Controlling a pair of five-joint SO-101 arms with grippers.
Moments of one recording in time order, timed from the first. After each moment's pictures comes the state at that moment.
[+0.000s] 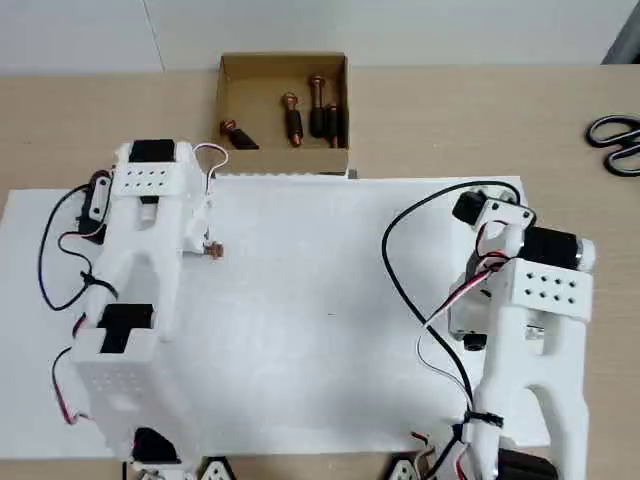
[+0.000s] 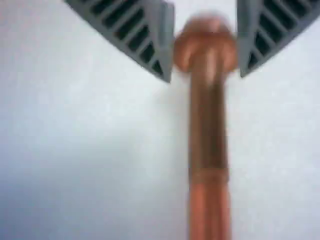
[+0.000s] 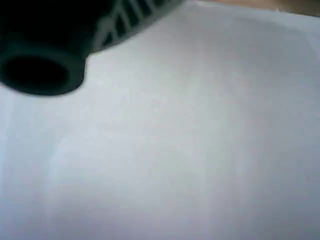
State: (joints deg) left arm -4.5 23.3 -10.4 89.5 93.1; right arm 9.2 -25.8 28.3 97.7 7.1
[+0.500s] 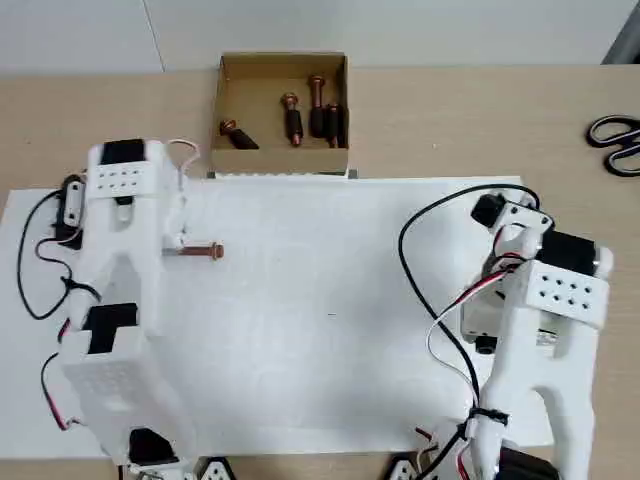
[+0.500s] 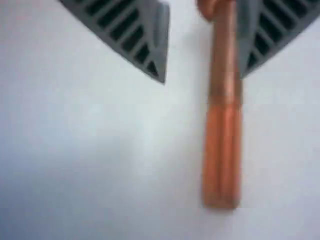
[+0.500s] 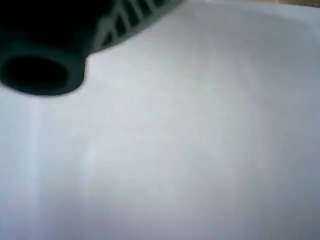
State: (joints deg) left arm -11.2 23.3 -11.6 87.5 93.1; right arm 14.9 -25.8 28.9 97.0 8.9
